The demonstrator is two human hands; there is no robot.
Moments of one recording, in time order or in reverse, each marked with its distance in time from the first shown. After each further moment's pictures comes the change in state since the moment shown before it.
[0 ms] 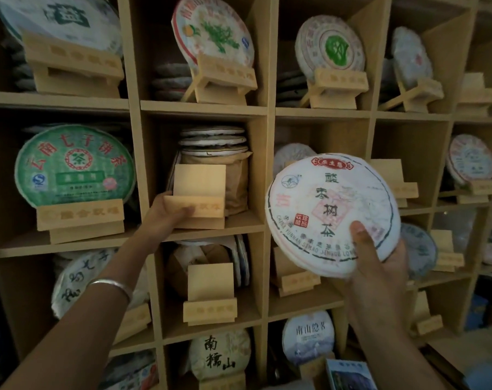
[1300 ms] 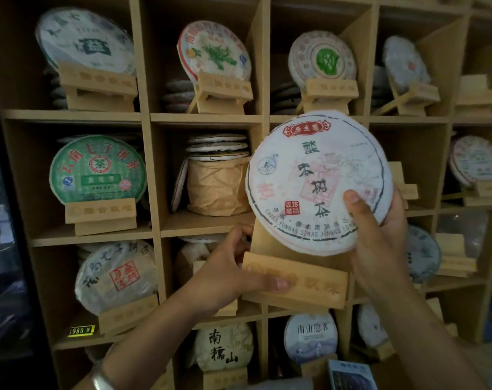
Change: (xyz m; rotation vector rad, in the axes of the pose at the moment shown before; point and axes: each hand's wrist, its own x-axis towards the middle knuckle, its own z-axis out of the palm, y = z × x) left_hand -0.206 0.091 0.073 -0.195 -0.509 0.110; right_hand 0.023 -0.051 -0.010 0.093 -0.385 -0.171
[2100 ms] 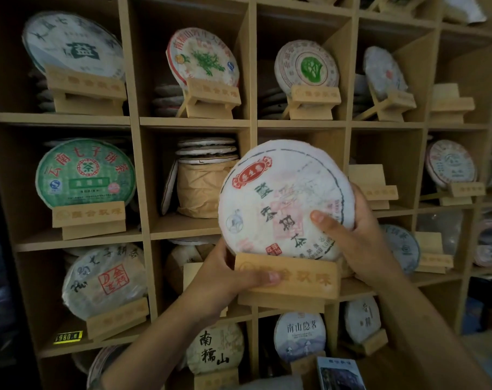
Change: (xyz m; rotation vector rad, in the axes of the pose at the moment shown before) left_hand -0.011 0.005 0.022 -0.213 0.033 -0.015; right_hand 0.001 -0.021 -0.015 -0.309 -0.303 0.097
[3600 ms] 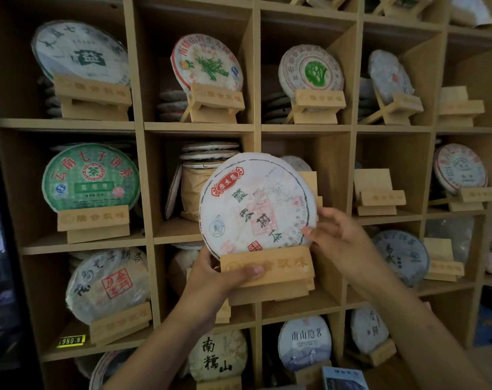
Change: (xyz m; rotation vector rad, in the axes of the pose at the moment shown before) left_hand 0.008 -0.020 -0.015 -0.059 0.255 0.015; right_hand 0.008 0.018 0.007 -0.104 -0.012 0.266
